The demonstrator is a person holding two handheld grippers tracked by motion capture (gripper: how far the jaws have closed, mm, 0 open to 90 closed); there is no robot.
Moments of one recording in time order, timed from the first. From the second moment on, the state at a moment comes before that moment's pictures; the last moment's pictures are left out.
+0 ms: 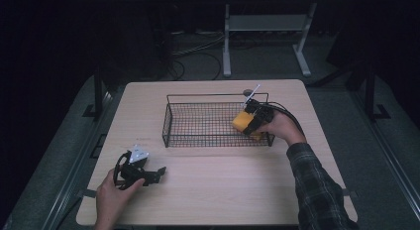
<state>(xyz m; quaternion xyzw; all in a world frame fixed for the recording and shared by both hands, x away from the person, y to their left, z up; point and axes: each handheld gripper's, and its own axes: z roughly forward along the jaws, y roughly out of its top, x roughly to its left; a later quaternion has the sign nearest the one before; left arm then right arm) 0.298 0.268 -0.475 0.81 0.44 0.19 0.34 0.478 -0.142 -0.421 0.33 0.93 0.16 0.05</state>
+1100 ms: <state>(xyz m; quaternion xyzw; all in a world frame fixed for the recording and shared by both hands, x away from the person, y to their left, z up) 0.298 0.268 -0.475 0.81 0.44 0.19 0.34 0.437 -0.178 -0.365 0.35 0.89 0.26 0.09</state>
